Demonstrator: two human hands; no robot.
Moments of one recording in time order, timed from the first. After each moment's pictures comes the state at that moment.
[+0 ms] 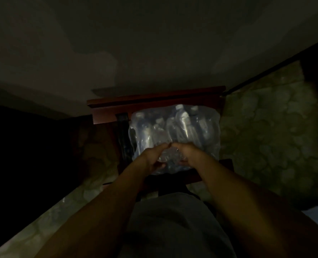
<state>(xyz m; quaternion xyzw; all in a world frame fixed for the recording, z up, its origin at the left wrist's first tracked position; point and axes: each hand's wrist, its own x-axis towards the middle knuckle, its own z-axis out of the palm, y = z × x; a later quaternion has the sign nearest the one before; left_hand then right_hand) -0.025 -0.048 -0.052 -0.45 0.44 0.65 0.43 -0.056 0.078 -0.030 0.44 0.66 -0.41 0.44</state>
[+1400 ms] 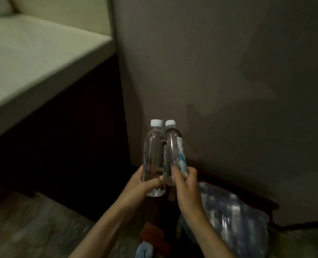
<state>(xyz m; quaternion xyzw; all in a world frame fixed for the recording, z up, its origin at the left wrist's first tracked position) 0.167 -0.229 0.181 -0.28 0.61 0.74 -0.03 0.085 -0.107 0.174 -0.07 0.78 -0.57 0.25</state>
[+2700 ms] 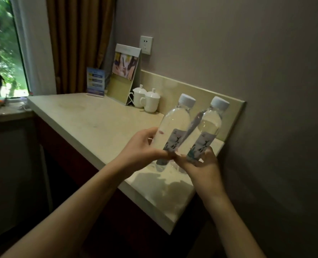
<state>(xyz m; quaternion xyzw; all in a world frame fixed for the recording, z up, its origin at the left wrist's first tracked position) 0.384 -0.560 0.418 -0.14 0.76 0.54 -0.33 0.252 -0.434 0.397 -0.41 0.66 -0.61 0.12</state>
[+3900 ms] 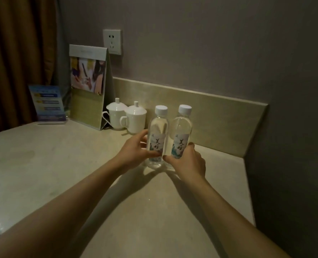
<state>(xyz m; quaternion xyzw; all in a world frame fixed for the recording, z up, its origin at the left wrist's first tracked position) 0.218 -0.813 0.386 -0.15 0.81 0.50 -0.27 0.127 -0.668 0.383 -0.25 0.89 -0.37 -0.02</state>
